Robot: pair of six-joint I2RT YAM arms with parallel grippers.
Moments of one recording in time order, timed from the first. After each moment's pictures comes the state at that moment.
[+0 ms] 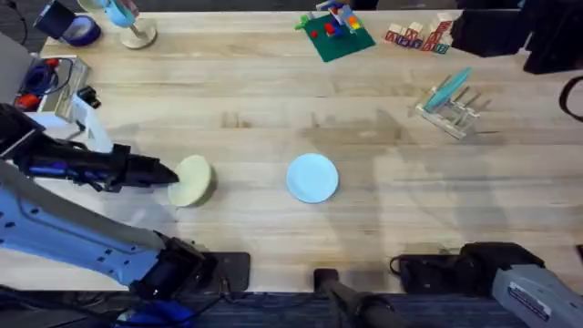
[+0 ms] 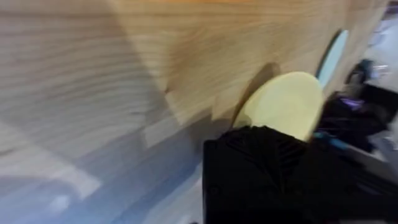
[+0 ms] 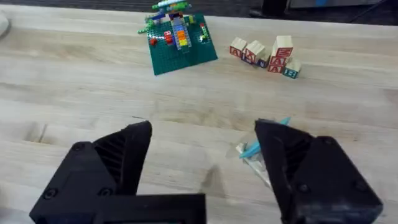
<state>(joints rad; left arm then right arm) 0.92 2.02 1.12 -1.36 0.56 0.98 0.00 0.92 1.08 -0.70 -0.17 0.00</state>
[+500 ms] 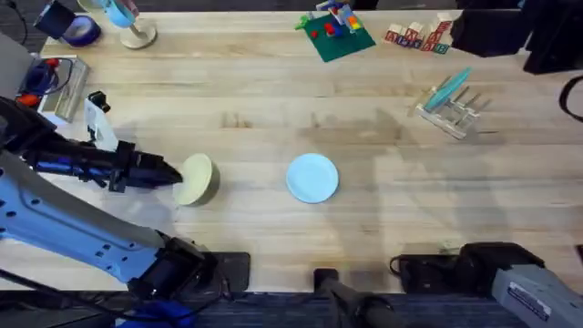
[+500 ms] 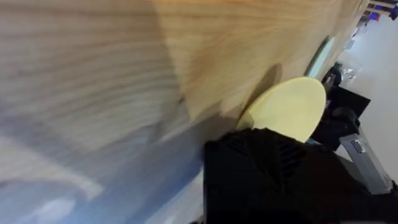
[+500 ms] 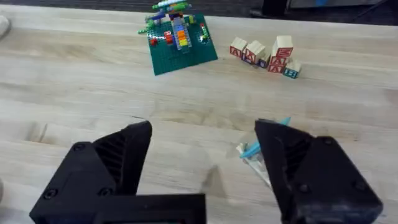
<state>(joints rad) 0.89 2.10 1.17 -1.42 0.56 0.89 0.00 0.92 1.08 -0.70 -0.17 0.00</state>
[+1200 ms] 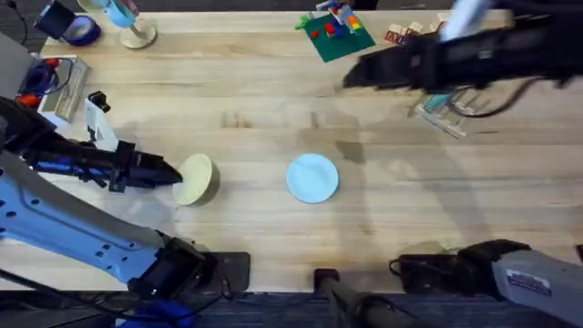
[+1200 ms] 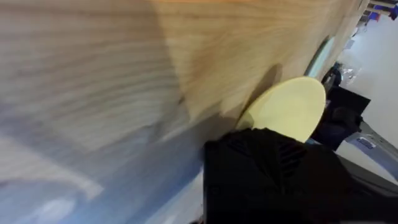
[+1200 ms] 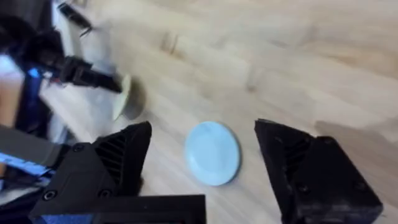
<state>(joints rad) 0.89 2.10 1.17 -1.42 0.56 0.89 0.21 1.27 1.08 -0.72 -0.64 0.16</state>
